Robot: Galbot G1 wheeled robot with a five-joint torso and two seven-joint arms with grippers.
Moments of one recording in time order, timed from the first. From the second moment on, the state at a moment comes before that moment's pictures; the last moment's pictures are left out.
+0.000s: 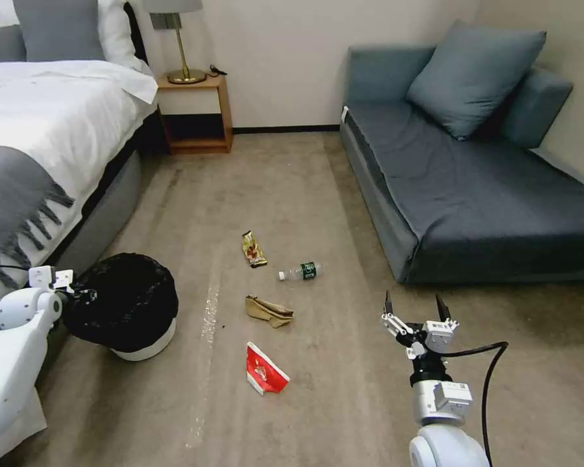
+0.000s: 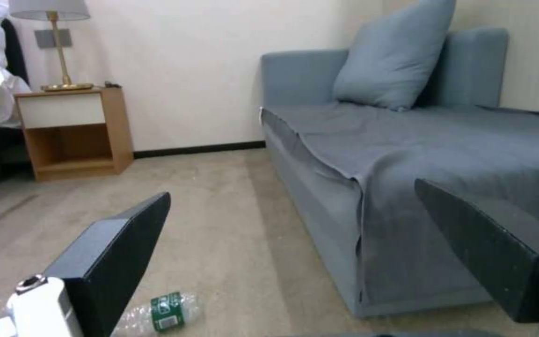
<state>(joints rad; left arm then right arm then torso) 0.82 -0.81 -0.50 -1.07 -0.67 0.68 -0.03 -1.61 1.54 0.49 2.01 -0.01 0.18 0.15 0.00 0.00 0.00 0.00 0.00</state>
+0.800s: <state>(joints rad) 1.30 -0.81 -0.81 -1.71 -0.76 0.73 -0.11 -1.63 1.50 0.47 2.00 -0.03 0.21 0.14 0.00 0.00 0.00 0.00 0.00</state>
